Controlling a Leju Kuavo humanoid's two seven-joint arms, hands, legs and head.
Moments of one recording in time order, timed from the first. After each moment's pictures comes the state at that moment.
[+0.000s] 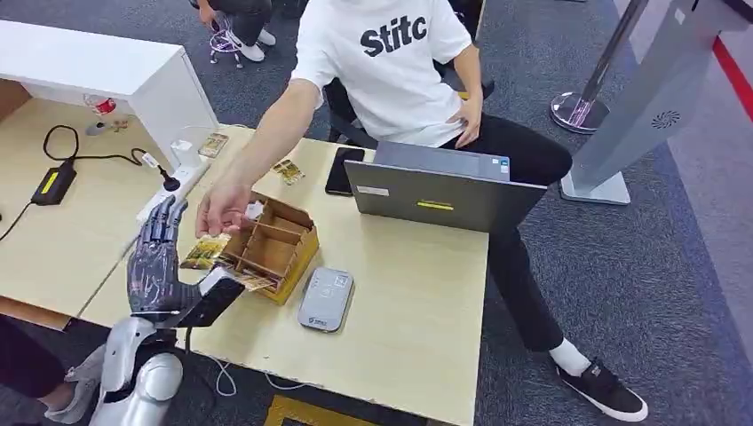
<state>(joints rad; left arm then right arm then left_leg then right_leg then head) -0.05 0.06 0.11 -1.49 -1.01 0.33 -0.21 -0.01 0.18 -0.80 -0.23 -0.02 0.07 -0.12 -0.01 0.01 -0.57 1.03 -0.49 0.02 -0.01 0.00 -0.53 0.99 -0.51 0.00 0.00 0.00</state>
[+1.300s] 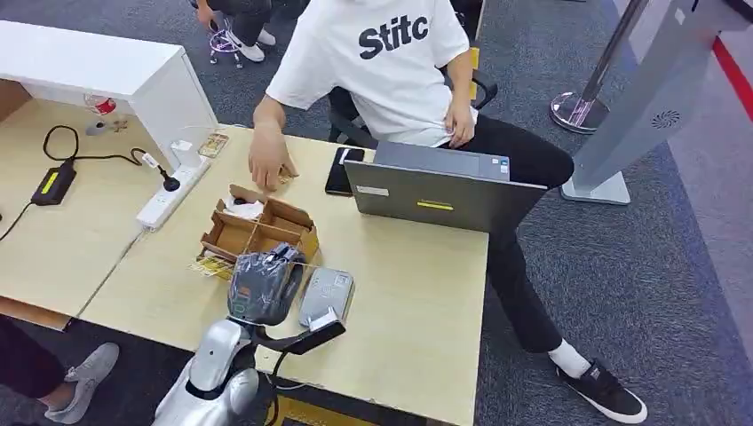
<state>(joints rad) -0.13 0.01 -0.27 -1.29 -1.24 0.41 -0.12 -0.02 0.18 -0.83 -0.23 0.10 0.04 -0.11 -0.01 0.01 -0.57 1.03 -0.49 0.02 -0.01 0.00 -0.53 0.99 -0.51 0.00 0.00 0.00</state>
